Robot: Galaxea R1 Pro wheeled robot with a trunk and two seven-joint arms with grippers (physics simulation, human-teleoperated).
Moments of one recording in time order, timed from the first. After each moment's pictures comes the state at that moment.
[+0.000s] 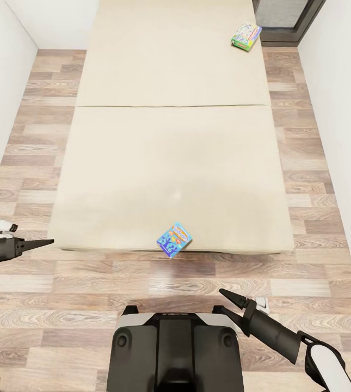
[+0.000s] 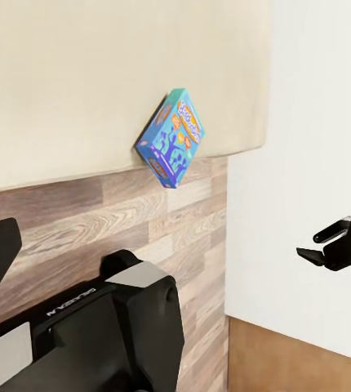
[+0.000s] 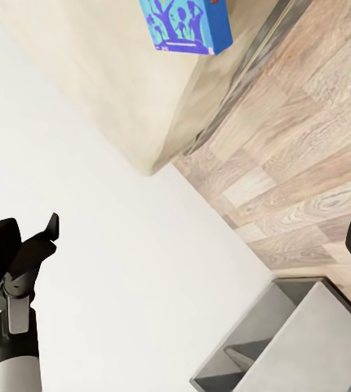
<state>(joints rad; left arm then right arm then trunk) -0.70 0.63 0.30 -1.09 0.09 0.88 -1.57 -0.08 -0.11 -0.10 -1.56 -1.32 0.92 0.20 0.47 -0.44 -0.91</state>
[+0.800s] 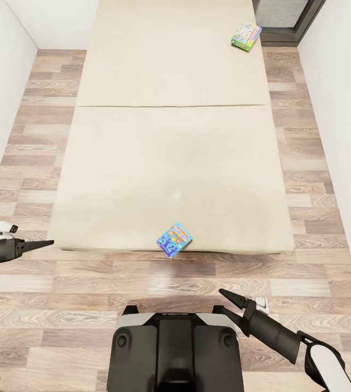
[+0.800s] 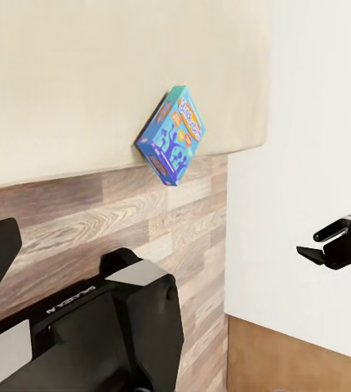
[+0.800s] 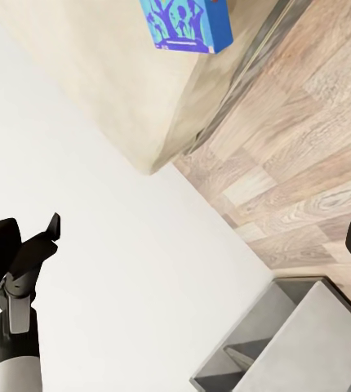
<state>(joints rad) -0.70 0.63 0.30 -1.09 0.09 0.88 -1.57 -0.08 -0.11 -0.10 -1.56 -1.32 0.92 0.20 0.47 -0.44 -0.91</state>
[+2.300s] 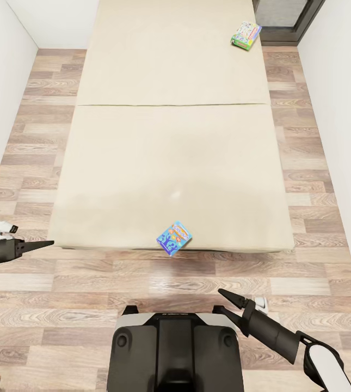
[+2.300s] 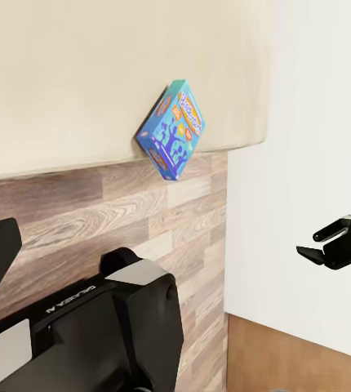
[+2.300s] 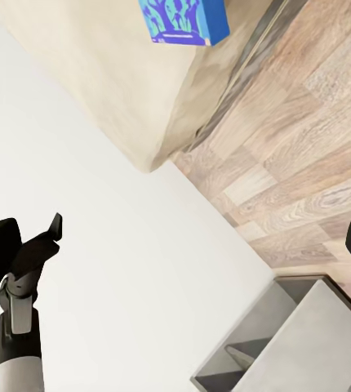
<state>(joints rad) -0.69 0.63 0.30 -1.09 0.09 0.88 -1.57 -0.08 -0.11 -0.10 -1.56 -1.32 0.92 0.20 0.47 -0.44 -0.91</state>
